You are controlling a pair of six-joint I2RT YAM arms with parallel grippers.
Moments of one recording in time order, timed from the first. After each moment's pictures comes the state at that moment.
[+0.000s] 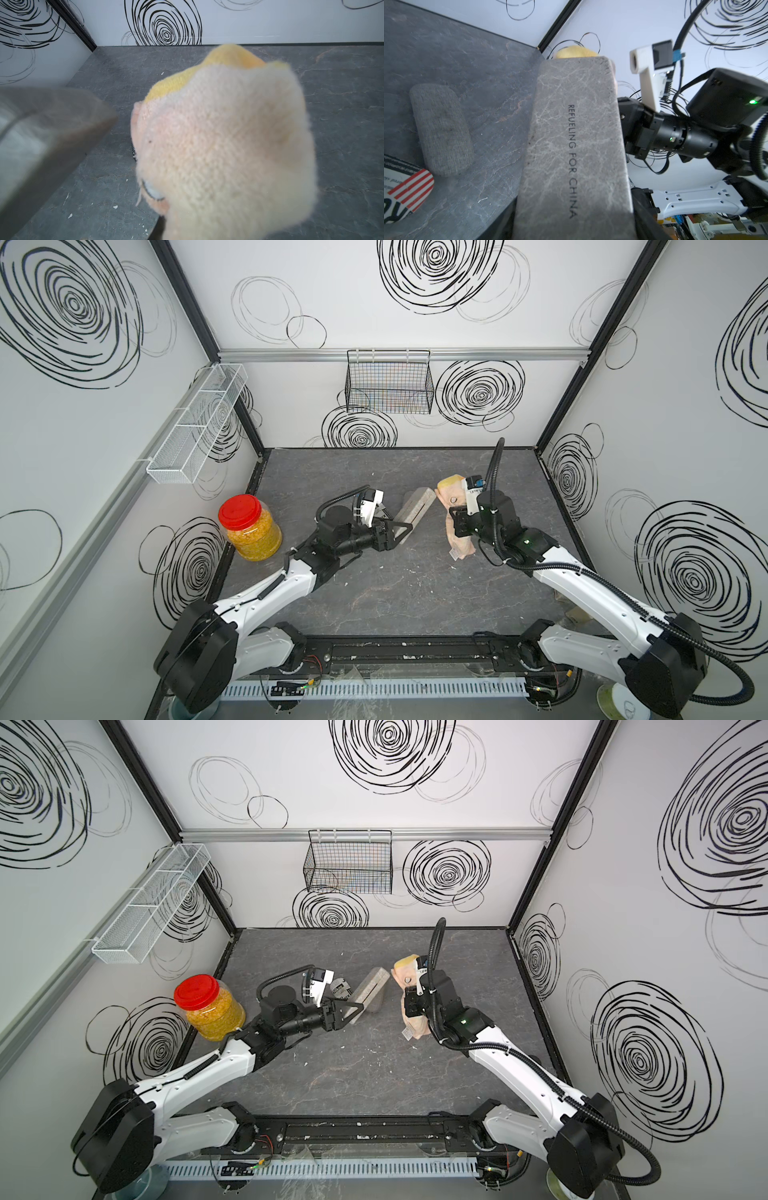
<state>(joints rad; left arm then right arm) -0.53 1.17 0.61 0.37 0.57 -0.68 0.62 1.11 0.86 -0.31 0.08 0.30</state>
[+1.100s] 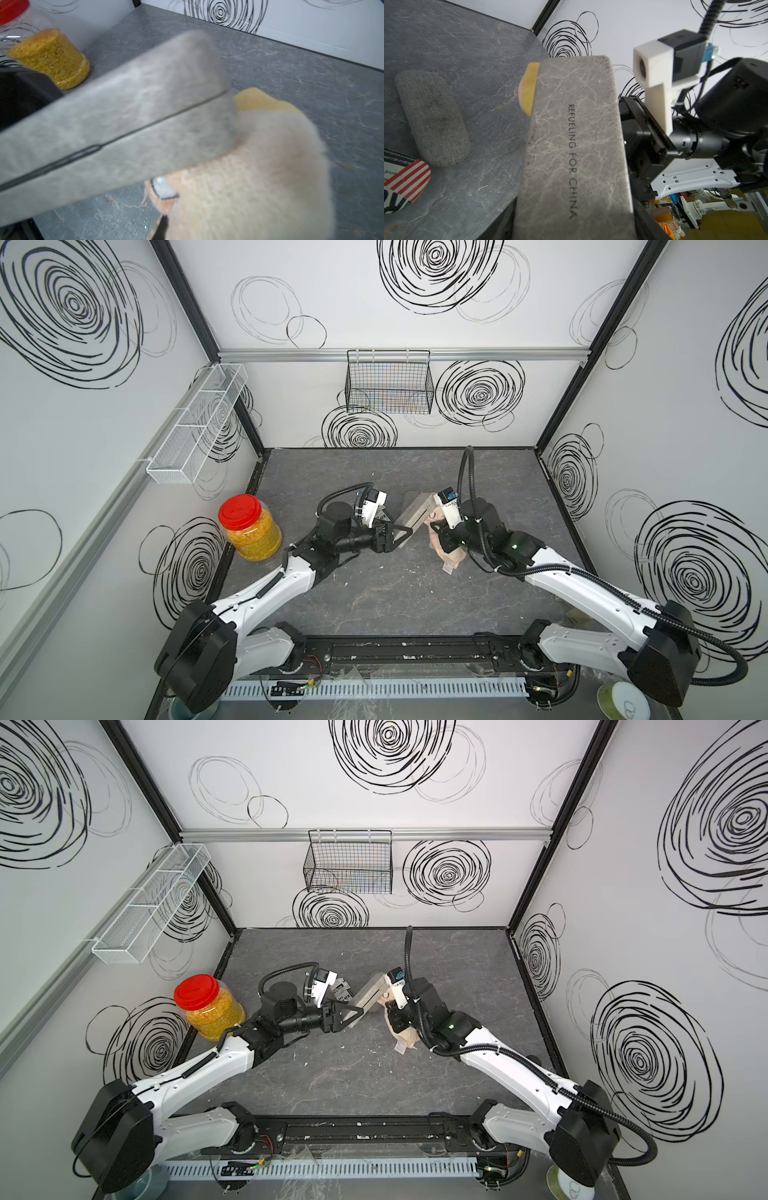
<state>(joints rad) -0.54 1.19 0.66 0.23 0.65 -0.60 0.79 1.16 0.87 -0.32 0.01 0.12</state>
